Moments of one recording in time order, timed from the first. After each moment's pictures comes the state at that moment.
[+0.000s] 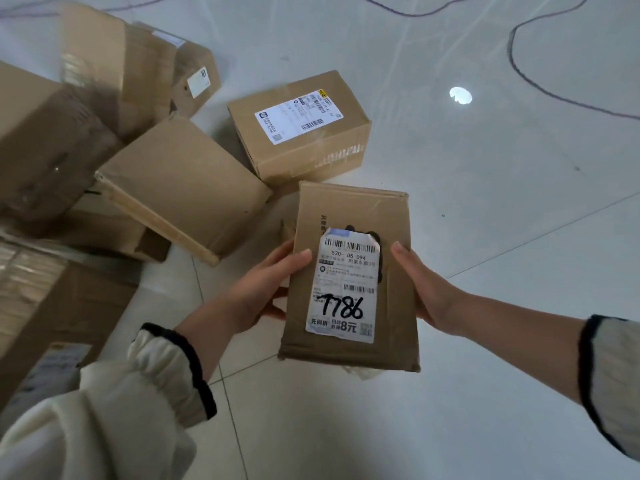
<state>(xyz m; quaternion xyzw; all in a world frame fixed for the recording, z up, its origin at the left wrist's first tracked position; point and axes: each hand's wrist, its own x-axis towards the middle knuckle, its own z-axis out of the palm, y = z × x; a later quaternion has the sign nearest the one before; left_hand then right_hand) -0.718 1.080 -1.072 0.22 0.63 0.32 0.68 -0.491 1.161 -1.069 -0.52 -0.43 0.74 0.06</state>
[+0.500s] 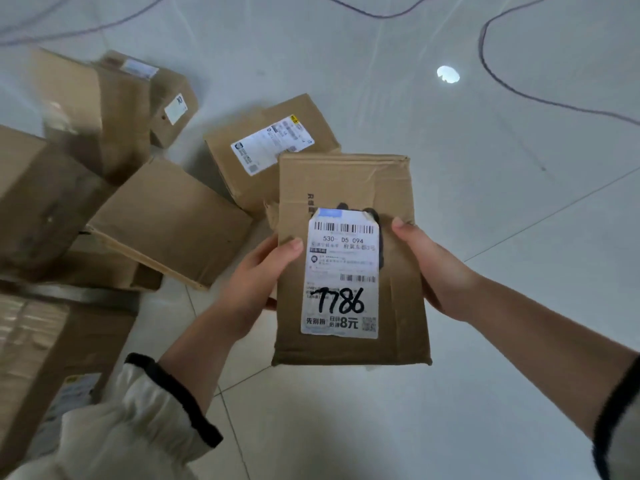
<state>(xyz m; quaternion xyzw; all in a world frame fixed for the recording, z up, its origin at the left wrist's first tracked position) -0.694 1.111 -0.991 0.28 0.65 0.37 0.60 -0.485 1.195 -0.979 -0.58 -0.43 0.69 0.11</state>
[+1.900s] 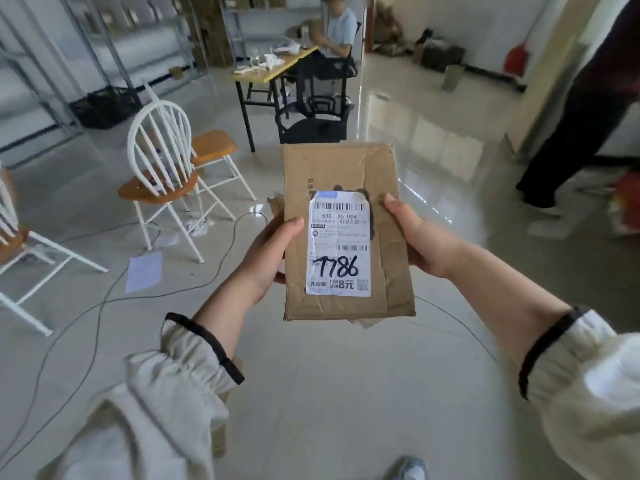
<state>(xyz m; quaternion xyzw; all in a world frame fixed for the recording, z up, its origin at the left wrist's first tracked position) -0.482 1.022 -0.128 0.66 0.42 0.25 0.57 -0.270 0.932 -0.120 -0.65 -0.36 0.50 0.46</state>
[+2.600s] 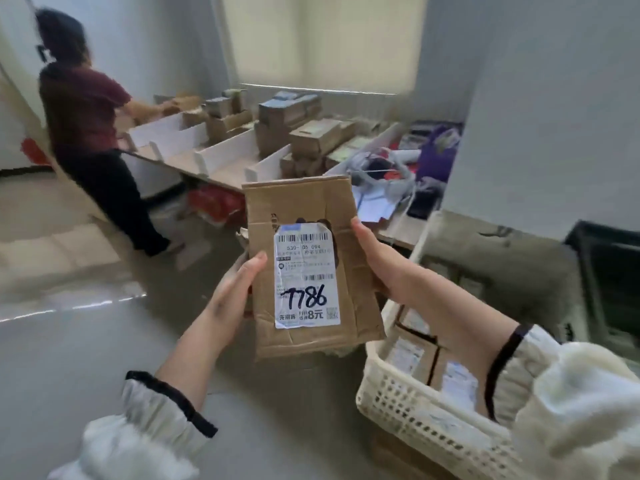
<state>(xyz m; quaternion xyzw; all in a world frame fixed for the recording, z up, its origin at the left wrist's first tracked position) -0.034 0.553 -0.118 0.73 -0.04 -0.10 0.68 -0.054 0.335 -0.083 -0.71 0.13 0.14 0.68</state>
